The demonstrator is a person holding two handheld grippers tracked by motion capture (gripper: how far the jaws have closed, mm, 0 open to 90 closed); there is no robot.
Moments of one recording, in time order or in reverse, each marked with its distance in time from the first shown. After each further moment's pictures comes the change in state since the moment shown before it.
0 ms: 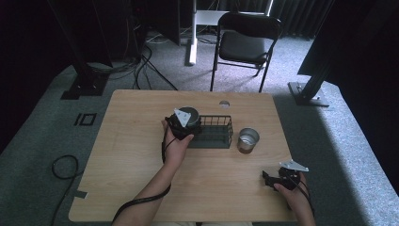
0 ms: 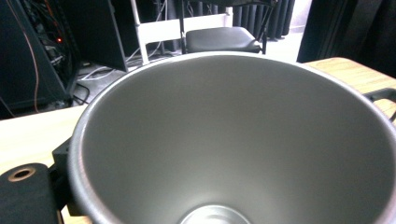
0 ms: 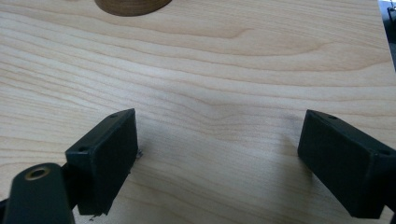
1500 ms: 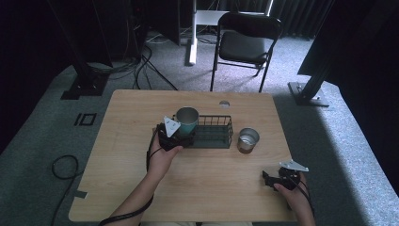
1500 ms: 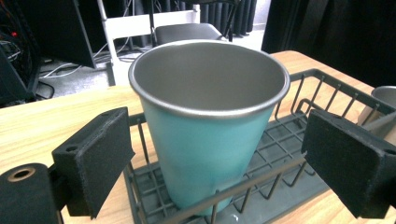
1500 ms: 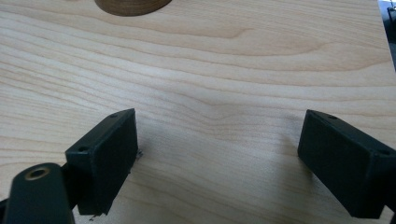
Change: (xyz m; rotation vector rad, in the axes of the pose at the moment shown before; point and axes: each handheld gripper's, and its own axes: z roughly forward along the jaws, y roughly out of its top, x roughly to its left) left arm 0.020 -0.008 -0.056 0.009 -0.145 -0.001; right arm 0.000 0.000 0.000 0.000 -0.001 0.000
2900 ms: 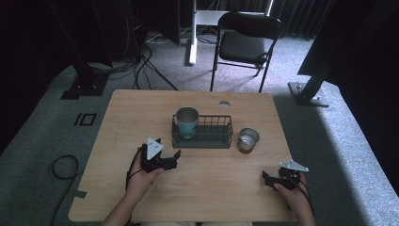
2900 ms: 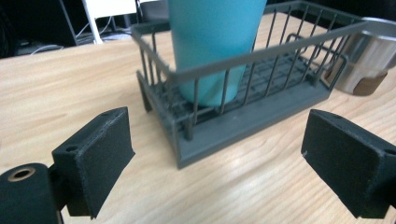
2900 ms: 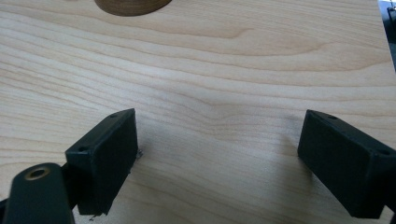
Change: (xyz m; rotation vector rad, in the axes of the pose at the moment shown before) left arm 0.027 -0.064 -0.054 0.066 -0.075 0.028; right arm 0.000 0.000 0.000 0.001 0.000 -0.001
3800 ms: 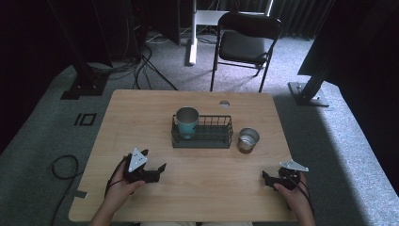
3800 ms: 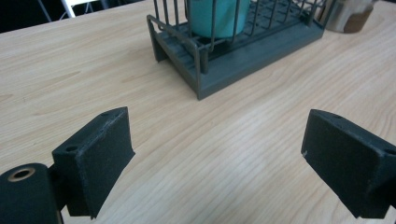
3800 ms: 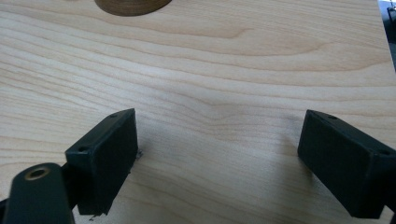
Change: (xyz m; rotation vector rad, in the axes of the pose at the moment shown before) left arm 0.035 -0.039 -0.035 0.054 -0.088 0.087; right arm 0.000 0.000 0.000 0.000 0.000 0.000
